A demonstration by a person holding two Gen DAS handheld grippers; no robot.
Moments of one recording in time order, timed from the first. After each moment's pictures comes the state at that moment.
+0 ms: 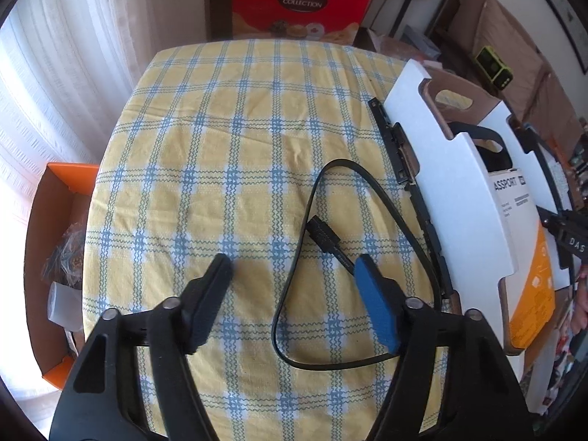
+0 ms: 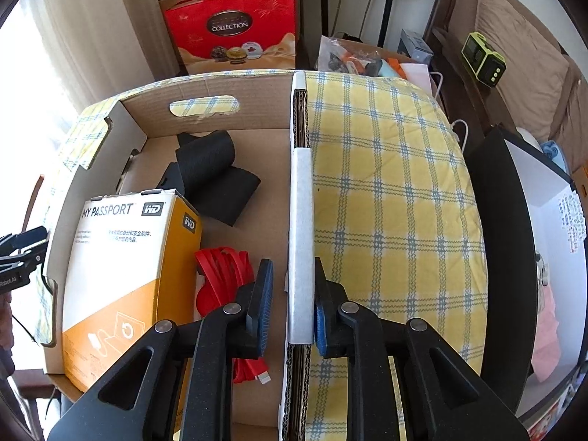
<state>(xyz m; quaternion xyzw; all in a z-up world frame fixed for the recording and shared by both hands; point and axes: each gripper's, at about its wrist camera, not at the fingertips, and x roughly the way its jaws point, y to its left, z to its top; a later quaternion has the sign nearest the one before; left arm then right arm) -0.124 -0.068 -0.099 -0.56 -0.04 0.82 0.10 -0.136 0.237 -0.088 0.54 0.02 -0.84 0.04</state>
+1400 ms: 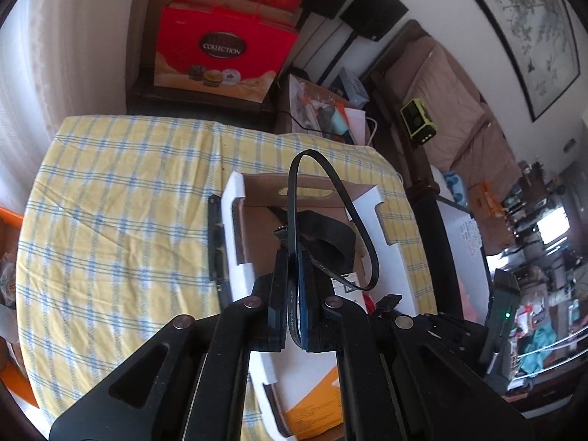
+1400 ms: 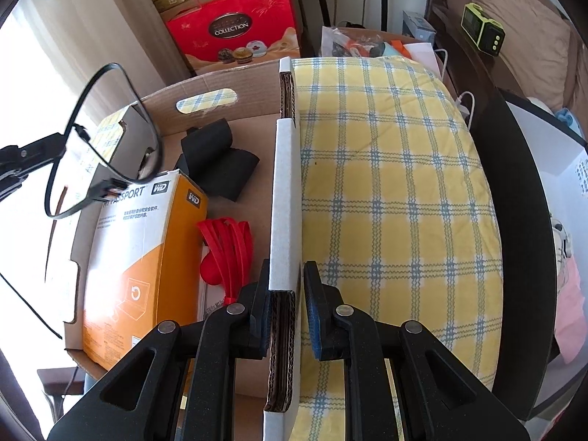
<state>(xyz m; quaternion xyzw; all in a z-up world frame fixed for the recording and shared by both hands) -0.174 0.022 -0.017 -0.52 -0.15 0.82 0.19 -0.116 0.257 -0.086 0.54 -0.05 -0.84 0.08</state>
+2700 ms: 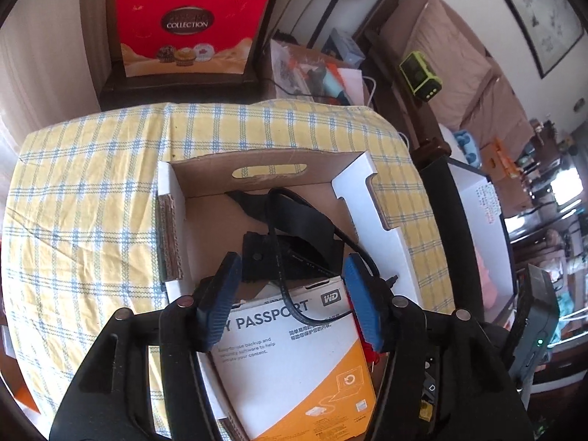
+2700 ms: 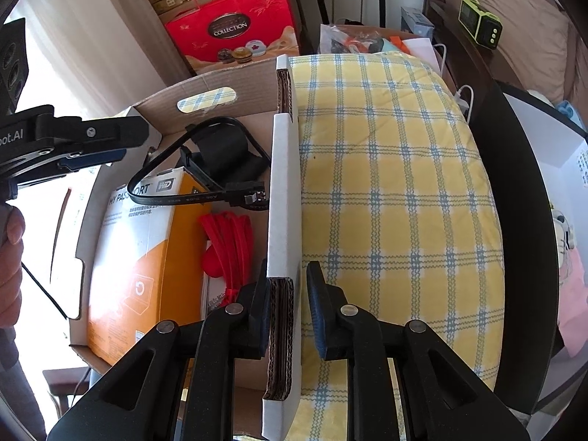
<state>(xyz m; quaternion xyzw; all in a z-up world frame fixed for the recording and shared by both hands) -0.188 0.079 -0.030 -0.56 -0.08 0.80 0.20 -0.110 0.260 -0.086 0.54 -0.06 -0.83 0.08</state>
